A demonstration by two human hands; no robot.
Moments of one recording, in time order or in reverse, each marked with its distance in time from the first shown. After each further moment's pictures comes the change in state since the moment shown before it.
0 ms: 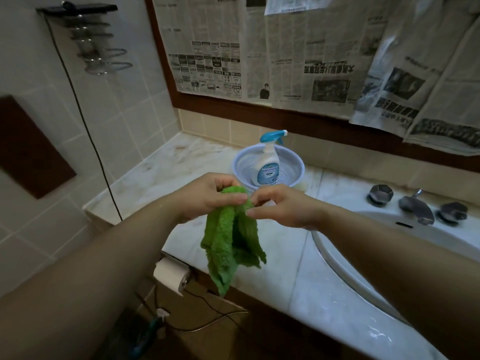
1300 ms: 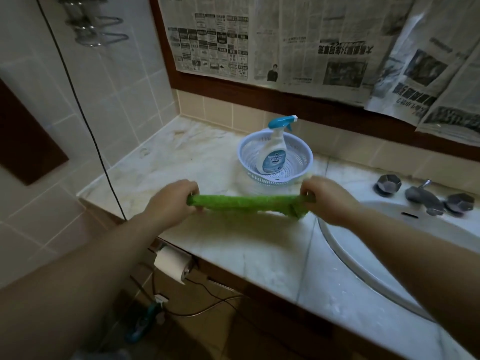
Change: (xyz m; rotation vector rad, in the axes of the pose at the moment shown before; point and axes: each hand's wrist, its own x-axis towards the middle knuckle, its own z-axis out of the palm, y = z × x) left_hand -0.006 -0.142 -0.075 0.988 0.349 -0.110; right_hand -0.001 0.090 -0.026 -0.722 0.279 0.201
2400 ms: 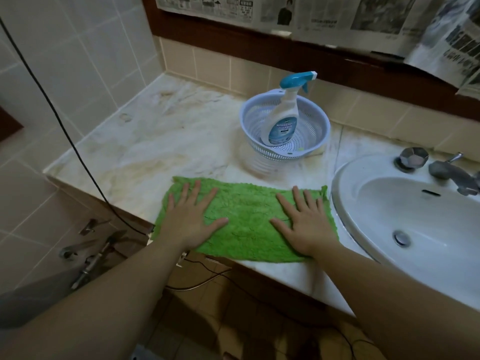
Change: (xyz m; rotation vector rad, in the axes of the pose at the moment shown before) left_hand -0.008 -0.022 0.143 0.125 -0.225 -0.071; right_hand -0.012 -0.012 0.173 -0.174 -0.202 0.213
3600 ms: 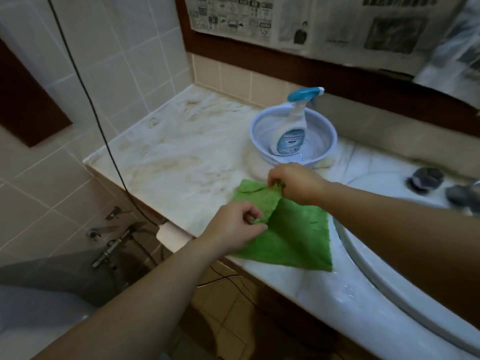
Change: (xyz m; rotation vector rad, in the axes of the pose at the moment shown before) left_hand -0.050 0.140 -0.074 -0.802 0.074 -0.073; right_hand 0.071 -0.008 -0.127 0.109 -0.021 -0.511
